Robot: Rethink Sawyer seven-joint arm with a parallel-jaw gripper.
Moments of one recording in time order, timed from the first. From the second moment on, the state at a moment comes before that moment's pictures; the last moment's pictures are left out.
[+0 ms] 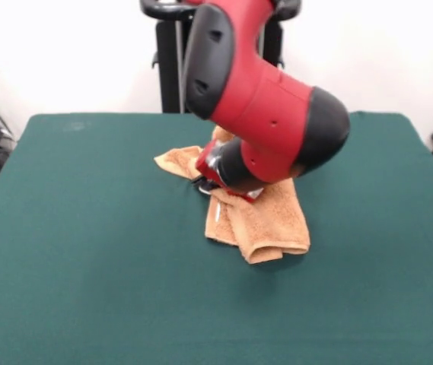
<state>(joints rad) 0.21 0.07 -0.63 1.09 0.17 1.07 1.98</state>
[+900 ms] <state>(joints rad) 0.10 -0.08 -0.45 1.22 0.09 0.98 1.98</state>
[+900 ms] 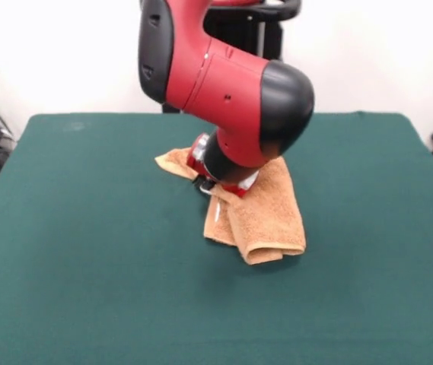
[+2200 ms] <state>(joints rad) 0.06 -0.30 -0.35 1.33 0.07 0.94 1.98</state>
